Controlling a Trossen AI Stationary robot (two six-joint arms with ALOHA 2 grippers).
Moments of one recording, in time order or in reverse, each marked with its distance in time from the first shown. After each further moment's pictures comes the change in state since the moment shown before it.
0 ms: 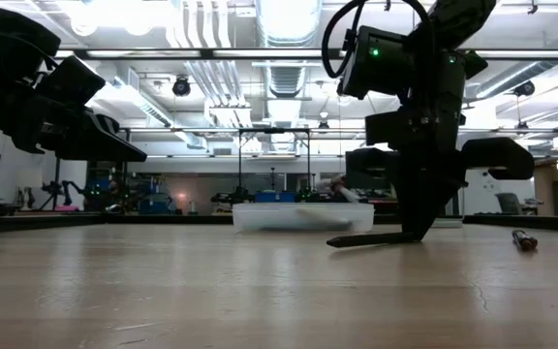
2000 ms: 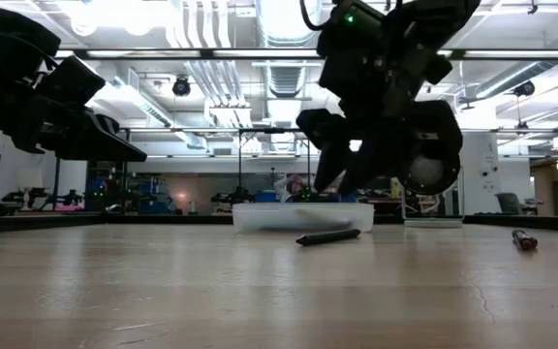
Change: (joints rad) left arm 0.000 0.000 0.000 0.000 0.000 0.000; right arm -0.036 0.002 0.064 0.327 -0.205 -0.120
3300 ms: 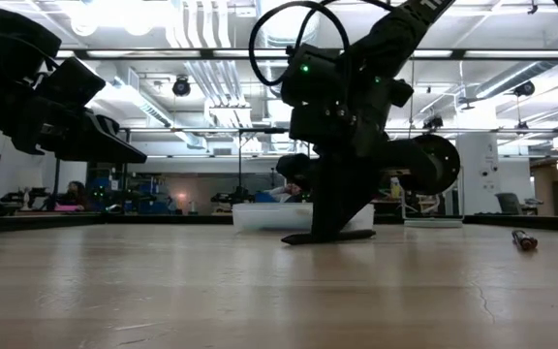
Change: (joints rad) left arm 0.000 0.006 0.000 0.000 0.000 0.000; right arm -0.052 0.269 0.181 -0.178 -0.034 -0.029
